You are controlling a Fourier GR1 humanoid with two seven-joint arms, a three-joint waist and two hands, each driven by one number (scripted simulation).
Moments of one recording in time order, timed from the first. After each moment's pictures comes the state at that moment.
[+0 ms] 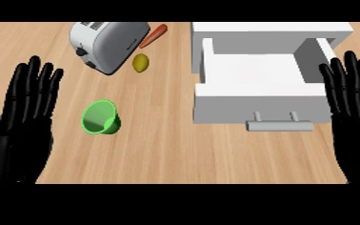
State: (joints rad) left arm 0.00 0.06 -0.01 -2.10 -0.01 -0.01 0.02; right arm -0.03 -0.11 0.00 -2.10 0.00 0.00 0.00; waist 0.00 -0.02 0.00
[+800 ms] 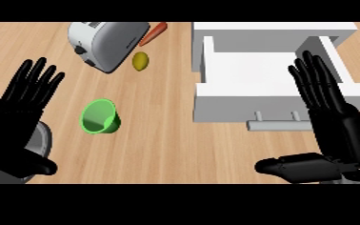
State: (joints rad) left arm -0.06 0.26 0.22 -1.72 0.52 -0.41 0.04; right arm -0.07 -0.14 0.02 -2.01 -0.06 0.10 0.09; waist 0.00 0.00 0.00
